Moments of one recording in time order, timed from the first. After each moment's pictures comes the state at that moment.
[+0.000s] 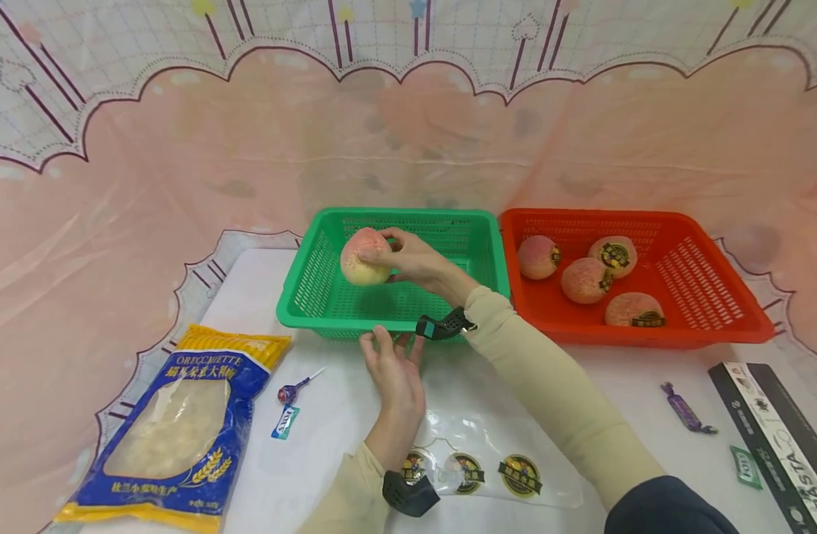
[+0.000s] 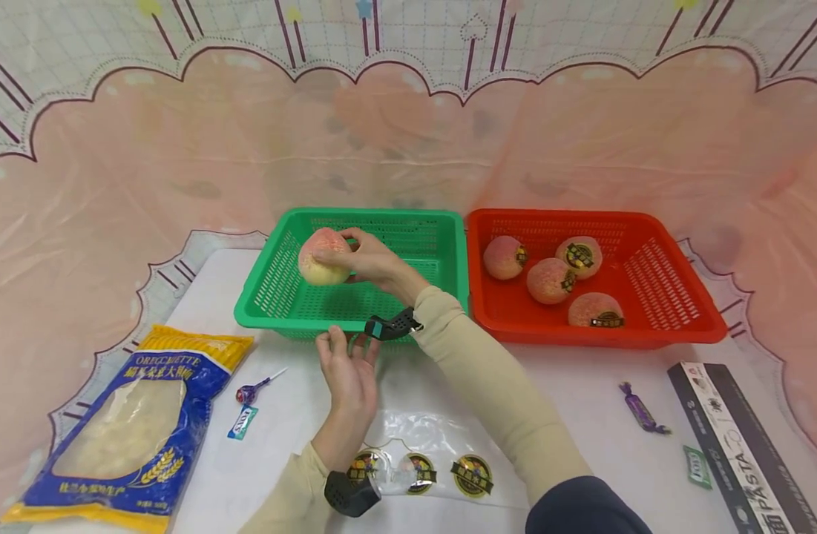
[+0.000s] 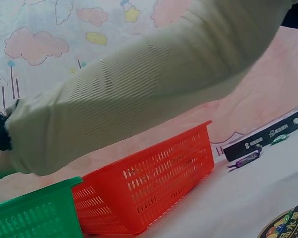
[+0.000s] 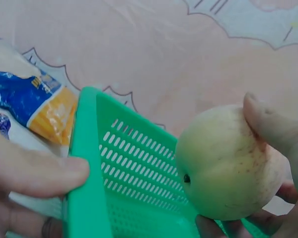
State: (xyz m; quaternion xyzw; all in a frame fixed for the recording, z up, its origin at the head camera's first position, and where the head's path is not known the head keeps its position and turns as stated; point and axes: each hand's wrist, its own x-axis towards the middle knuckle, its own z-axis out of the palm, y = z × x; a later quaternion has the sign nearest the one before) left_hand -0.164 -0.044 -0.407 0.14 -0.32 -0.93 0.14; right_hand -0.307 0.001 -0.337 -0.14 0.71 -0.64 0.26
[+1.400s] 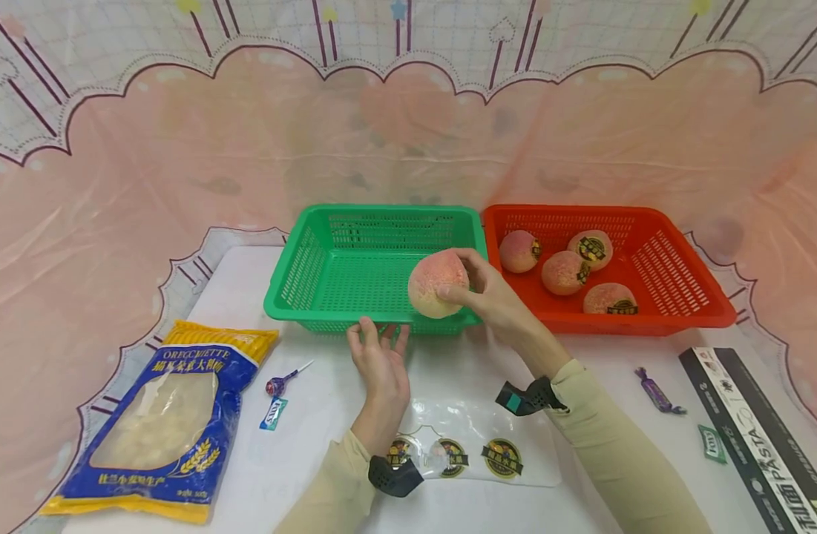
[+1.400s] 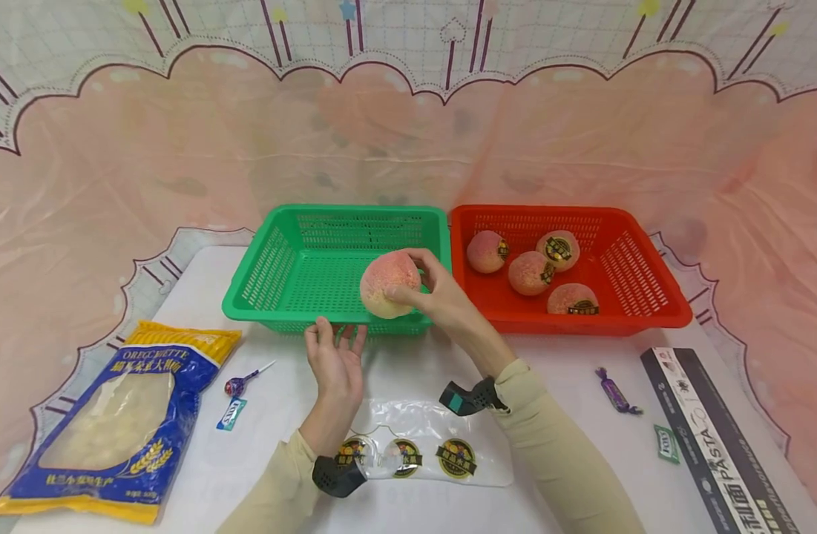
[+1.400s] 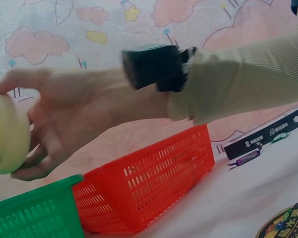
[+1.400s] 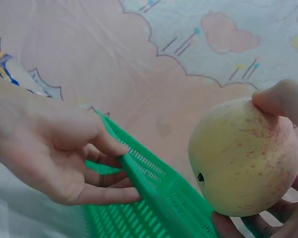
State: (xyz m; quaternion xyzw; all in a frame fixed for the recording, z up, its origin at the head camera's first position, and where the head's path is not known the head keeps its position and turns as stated) left_hand -0.163 -0.047 -0.408 0.14 -0.32 -0.93 0.14; right_hand -0.206 0.114 -0.335 -0.20 0.73 -0.65 0.10
